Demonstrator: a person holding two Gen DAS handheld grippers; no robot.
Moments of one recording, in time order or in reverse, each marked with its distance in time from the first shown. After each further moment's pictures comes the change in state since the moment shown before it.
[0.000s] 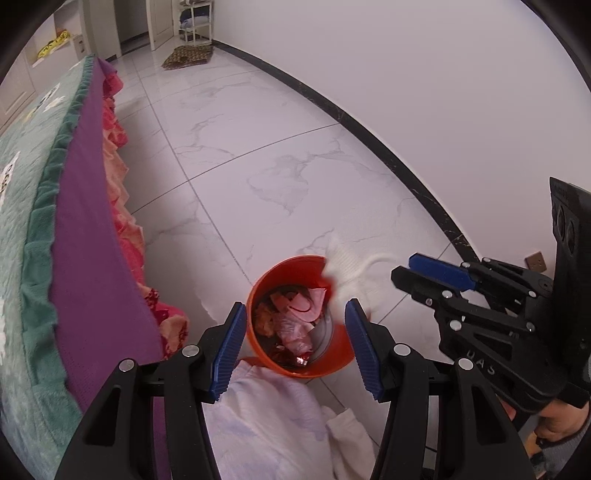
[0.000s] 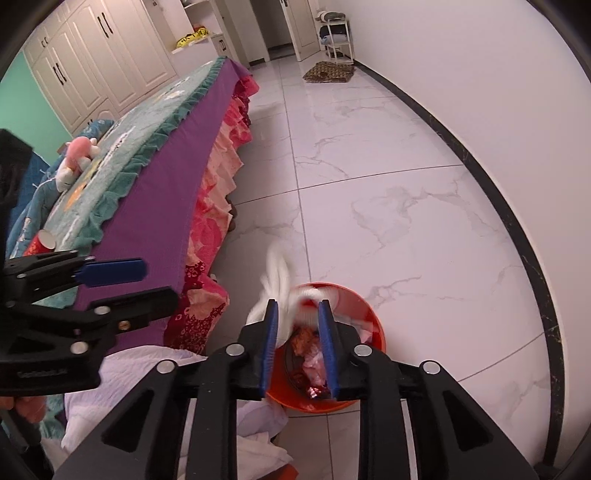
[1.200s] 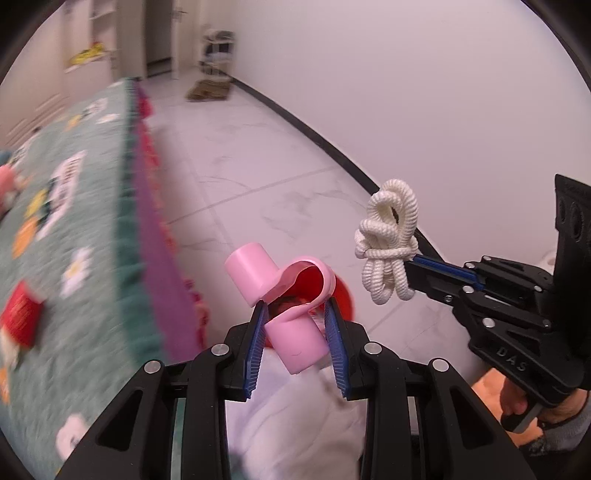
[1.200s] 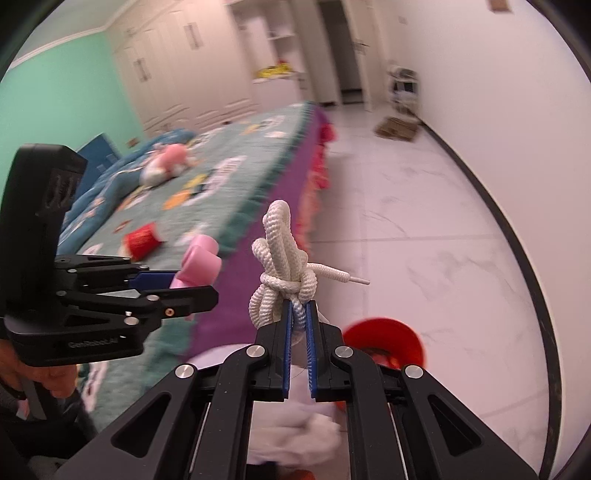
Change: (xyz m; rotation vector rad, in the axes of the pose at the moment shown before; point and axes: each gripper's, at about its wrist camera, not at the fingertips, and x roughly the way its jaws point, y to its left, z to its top) left arm -0.118 0.004 -0.057 -0.026 -0.155 -0.026; right arm -0.138 0.084 -0.020 -0.172 -0.164 0.159
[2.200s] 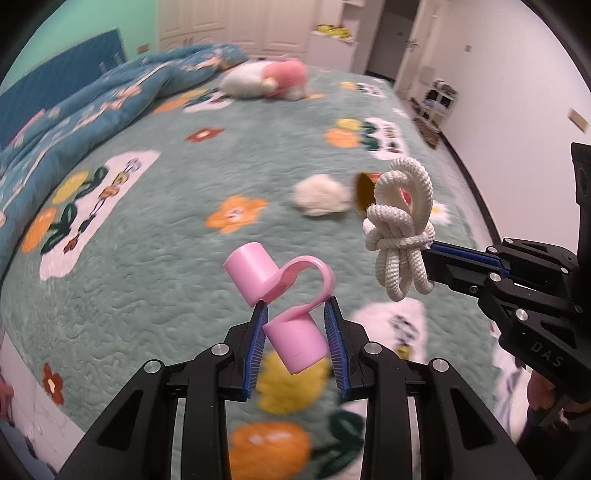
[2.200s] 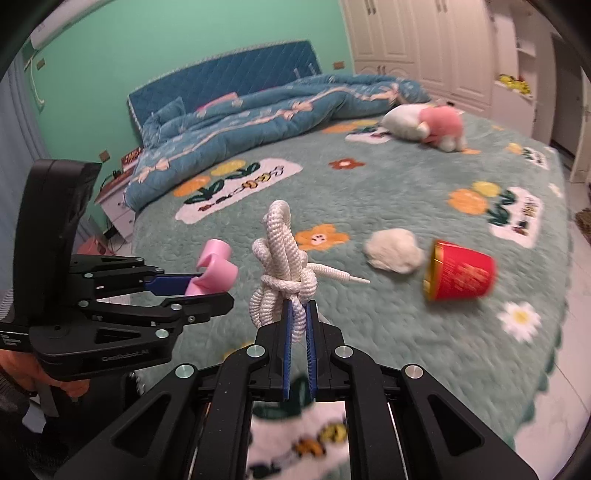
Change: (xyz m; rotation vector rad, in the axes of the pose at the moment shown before) left arm -0.206 0.235 -0.221 -0.627 -0.138 0.455; right arm 0.125 0.424 0.010 -0.620 0.166 0.523
